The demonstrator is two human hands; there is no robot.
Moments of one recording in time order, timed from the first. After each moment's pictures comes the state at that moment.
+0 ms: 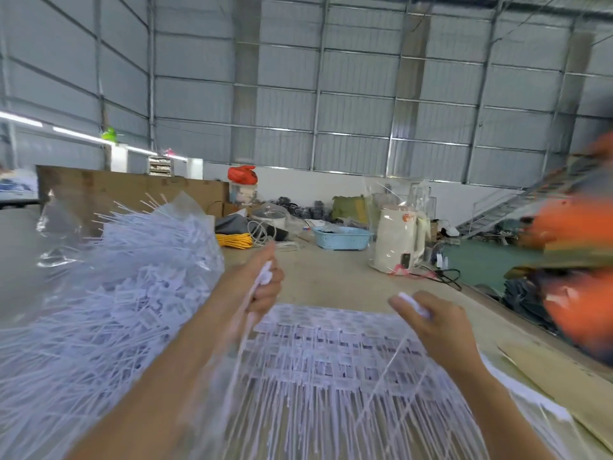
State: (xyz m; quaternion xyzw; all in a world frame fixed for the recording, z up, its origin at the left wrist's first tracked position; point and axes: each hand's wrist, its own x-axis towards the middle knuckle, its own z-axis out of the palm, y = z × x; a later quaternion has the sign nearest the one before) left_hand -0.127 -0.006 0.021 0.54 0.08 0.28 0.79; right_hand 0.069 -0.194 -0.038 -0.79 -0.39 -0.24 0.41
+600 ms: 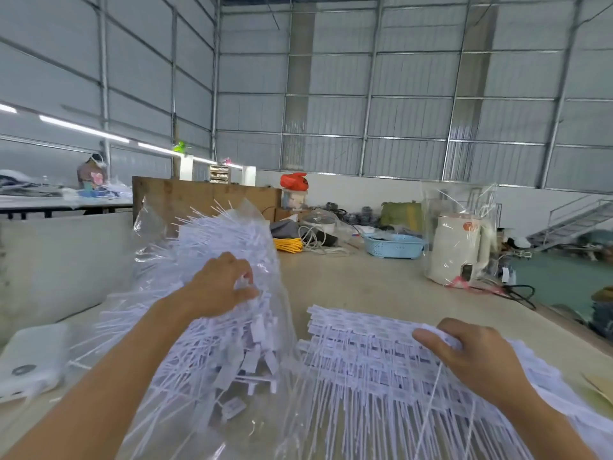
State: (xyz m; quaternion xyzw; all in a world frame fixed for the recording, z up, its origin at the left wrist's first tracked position) left_hand -0.206 0.101 0.009 0.92 0.33 0.20 0.06; right_hand 0.047 -0.177 -0.045 -0.80 -0.47 -0.21 0.31
